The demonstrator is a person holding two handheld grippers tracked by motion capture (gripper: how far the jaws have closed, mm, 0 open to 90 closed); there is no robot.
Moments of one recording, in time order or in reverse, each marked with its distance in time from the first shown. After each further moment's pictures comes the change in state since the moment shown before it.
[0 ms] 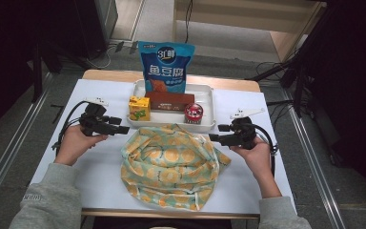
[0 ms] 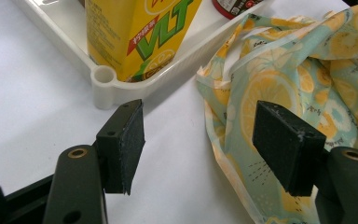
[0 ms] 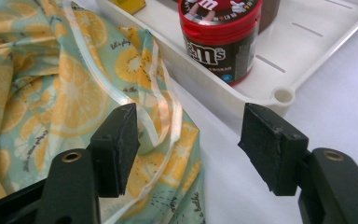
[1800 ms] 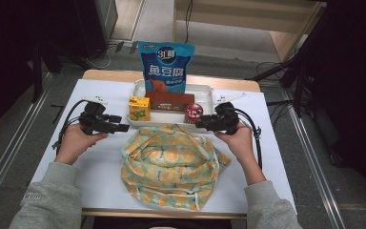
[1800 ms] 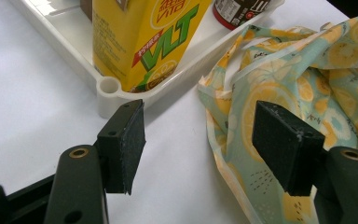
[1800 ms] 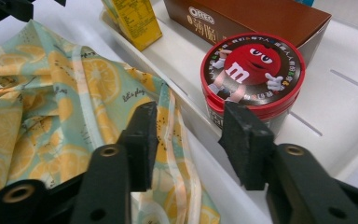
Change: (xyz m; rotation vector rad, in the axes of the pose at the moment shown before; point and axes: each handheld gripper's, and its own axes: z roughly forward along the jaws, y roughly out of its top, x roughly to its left) left arm 0.001 0.003 -0.001 -0.029 0.000 0.001; right arm 0.006 0.049 0.039 0.015 0.065 -0.009
